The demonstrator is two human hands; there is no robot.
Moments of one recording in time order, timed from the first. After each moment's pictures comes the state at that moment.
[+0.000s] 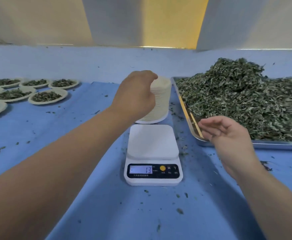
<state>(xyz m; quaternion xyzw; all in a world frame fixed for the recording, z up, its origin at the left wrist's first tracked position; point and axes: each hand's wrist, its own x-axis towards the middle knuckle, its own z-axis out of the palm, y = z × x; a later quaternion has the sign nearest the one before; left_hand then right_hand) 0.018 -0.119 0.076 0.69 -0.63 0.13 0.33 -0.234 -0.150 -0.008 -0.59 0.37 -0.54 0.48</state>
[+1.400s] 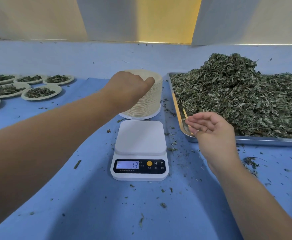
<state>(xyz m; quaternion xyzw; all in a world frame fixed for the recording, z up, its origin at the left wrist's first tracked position) 0.031 -0.146 0.080 0.63 -0.68 0.38 -0.06 -0.232 -0.144 -0.005 -0.58 0.35 -0.55 0.49</state>
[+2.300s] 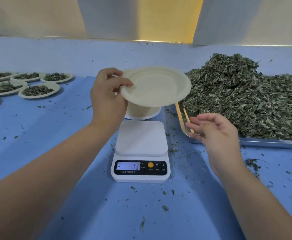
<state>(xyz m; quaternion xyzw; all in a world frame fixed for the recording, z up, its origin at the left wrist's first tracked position) 0.018 -0.100 0.036 0.57 -0.49 0.09 0.65 -0.232 -0.148 -0.004 -0.52 0.36 -0.56 0.53</state>
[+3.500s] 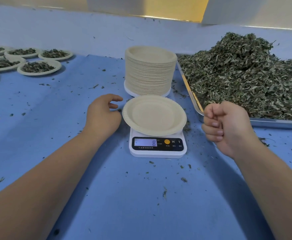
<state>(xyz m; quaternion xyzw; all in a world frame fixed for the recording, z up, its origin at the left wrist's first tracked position) 0.058 -0.035 -0.030 0.75 -0.42 -0.10 0.50 -0.228 -0.124 0.006 -0.52 0.40 -0.38 0.65</state>
